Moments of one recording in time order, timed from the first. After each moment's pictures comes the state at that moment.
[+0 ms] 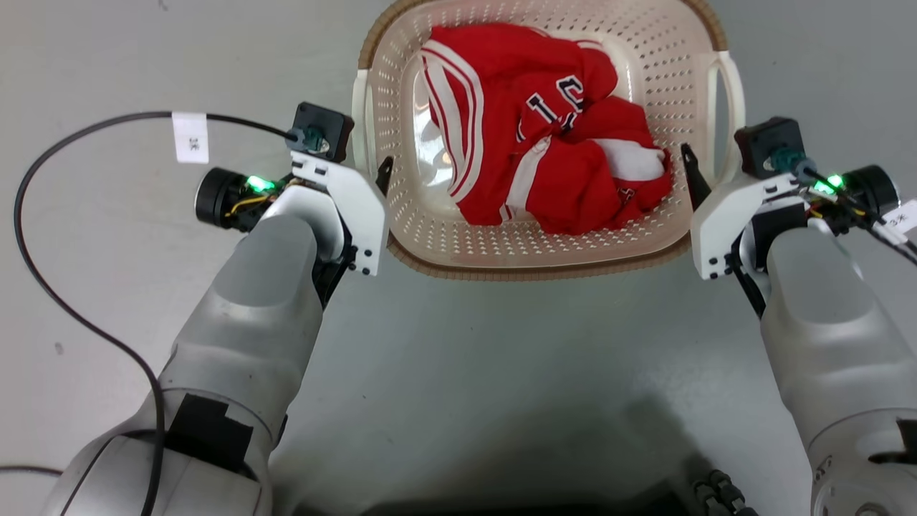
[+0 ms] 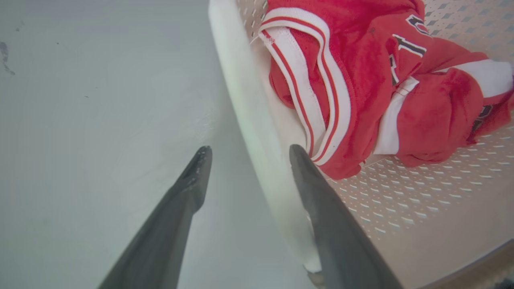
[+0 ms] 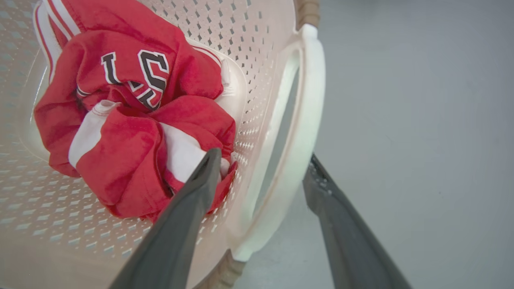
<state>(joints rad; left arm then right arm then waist) -1.07 0.06 -0.40 1.27 -0.25 -0.13 -0.07 -0.97 -0.05 -0.26 1.19 -0.51 0.13 -0.26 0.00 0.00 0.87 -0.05</state>
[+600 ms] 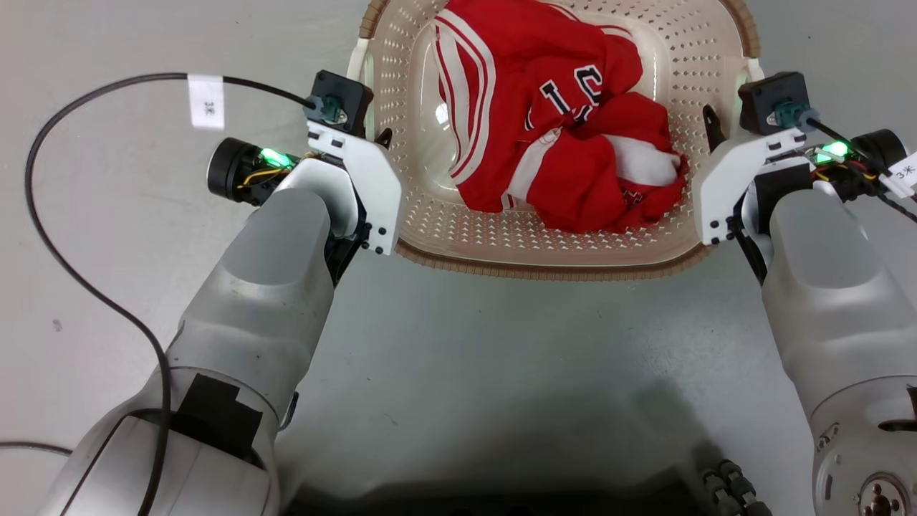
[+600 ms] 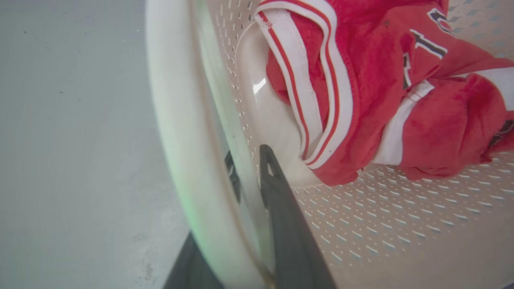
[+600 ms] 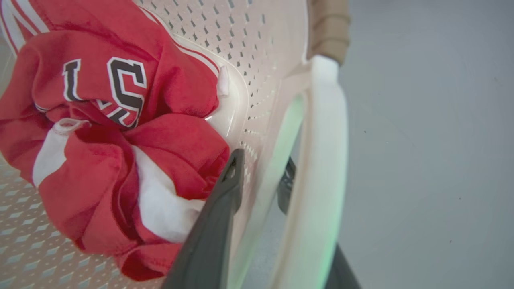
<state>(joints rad) -1.14 0.05 -0.50 1.28 -0.32 -0.13 -0.03 -1.06 -0.04 -0.30 1.24 -0.56 0.13 -0.19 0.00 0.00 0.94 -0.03</state>
